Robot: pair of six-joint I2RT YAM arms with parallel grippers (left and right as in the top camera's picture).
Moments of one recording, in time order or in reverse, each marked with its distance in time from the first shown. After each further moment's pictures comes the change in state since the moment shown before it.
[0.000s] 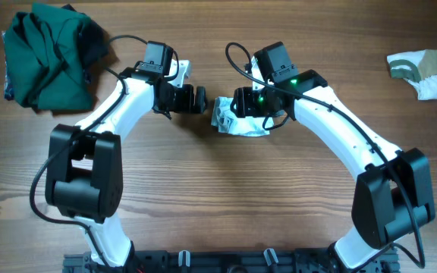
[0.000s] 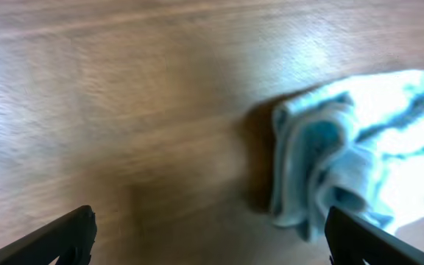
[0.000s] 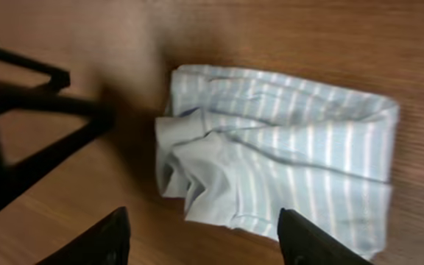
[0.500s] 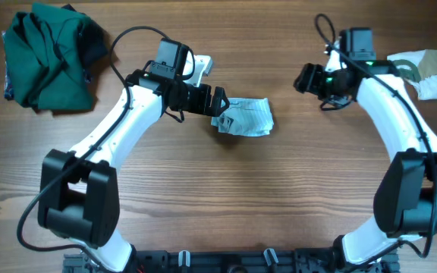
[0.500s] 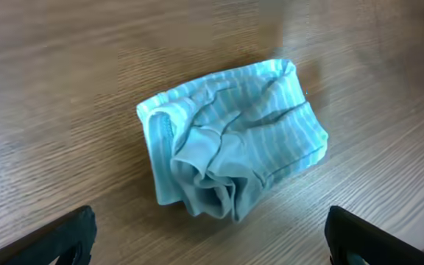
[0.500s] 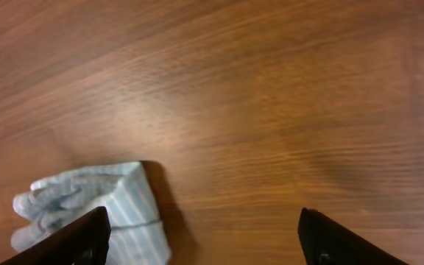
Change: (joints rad) left arm -0.105 -0.136 -0.005 -0.002 0.076 0.003; right arm -0.421 0.000 0.000 -0.037 -0.013 -0.013
